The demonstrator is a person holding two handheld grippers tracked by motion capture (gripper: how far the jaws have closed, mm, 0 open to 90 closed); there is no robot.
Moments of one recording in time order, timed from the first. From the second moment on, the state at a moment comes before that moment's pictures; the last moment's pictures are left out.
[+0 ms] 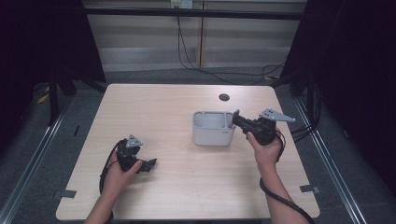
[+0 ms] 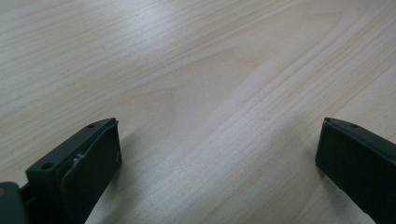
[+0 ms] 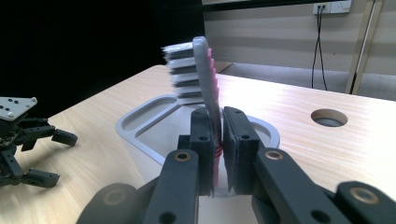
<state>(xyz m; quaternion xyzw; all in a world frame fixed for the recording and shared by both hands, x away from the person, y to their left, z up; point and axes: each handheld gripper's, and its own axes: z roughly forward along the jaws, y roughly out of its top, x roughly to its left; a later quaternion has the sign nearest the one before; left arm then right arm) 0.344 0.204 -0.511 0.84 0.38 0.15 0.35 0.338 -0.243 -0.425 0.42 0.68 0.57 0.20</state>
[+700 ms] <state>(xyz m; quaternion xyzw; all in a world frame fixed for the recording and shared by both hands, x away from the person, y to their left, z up) 0.344 0.203 -0.511 0.84 0.38 0.15 0.35 0.337 -0.243 -0.429 0.42 0.68 0.57 0.20</state>
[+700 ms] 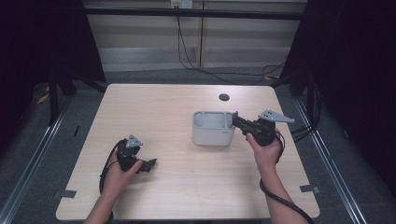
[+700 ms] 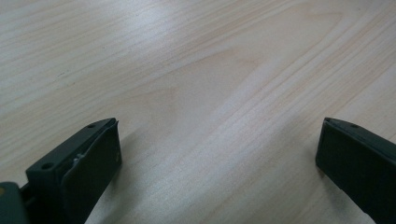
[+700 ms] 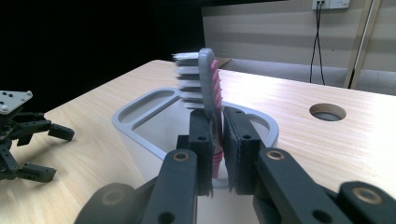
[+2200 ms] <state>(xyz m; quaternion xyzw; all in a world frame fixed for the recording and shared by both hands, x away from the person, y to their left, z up) 0.343 0.203 -0.511 0.84 0.38 0.15 0.34 0.333 -0.247 -0.427 0.43 0.68 0.56 0.21</state>
